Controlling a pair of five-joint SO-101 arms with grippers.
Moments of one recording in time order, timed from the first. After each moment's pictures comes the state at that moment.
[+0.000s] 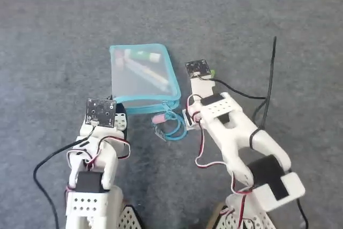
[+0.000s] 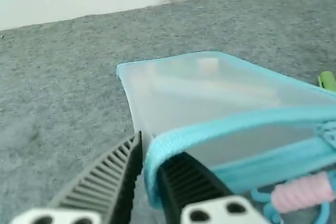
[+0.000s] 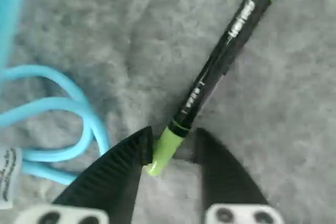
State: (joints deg) left arm -4.1 -92.1 94.6 37.2 -2.2; right arm -27.1 1.4 38.4 45.4 -9.9
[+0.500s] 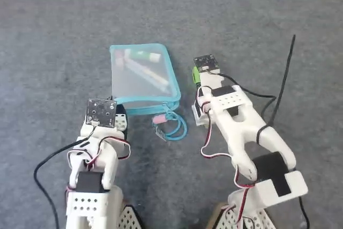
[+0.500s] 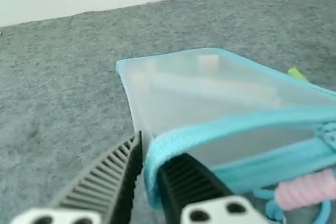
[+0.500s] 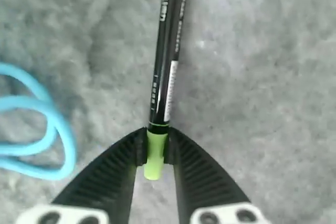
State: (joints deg) left arm -4.1 -92.1 95.3 37.2 -2.2; right arm -20.8 1.6 35.2 51.6 -3.1
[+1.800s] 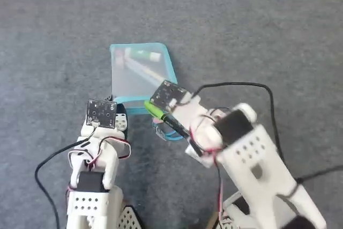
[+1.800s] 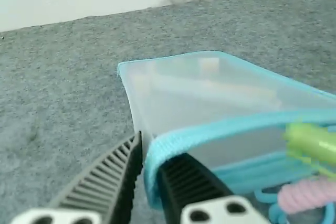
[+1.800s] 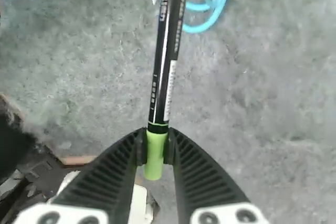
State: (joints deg) left arm -4.1 -92.1 97.0 34.2 -2.2; right arm -39.0 -34.6 24.9 97.9 19.8
